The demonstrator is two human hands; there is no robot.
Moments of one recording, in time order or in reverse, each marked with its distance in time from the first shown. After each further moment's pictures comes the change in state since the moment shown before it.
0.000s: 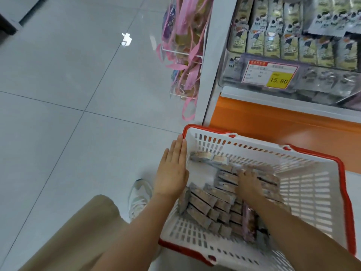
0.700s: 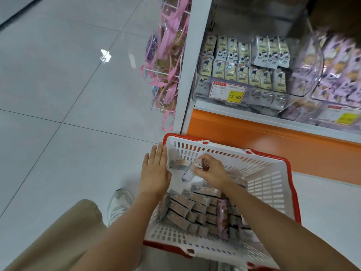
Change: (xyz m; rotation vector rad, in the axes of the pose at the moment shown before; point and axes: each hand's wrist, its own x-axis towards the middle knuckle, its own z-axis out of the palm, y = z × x) left_hand 0.001 0.013 -0.016 0.039 -0.055 -0.067; right_hand -0.060 -0.039 -0.097 0.901 0.207 -0.332
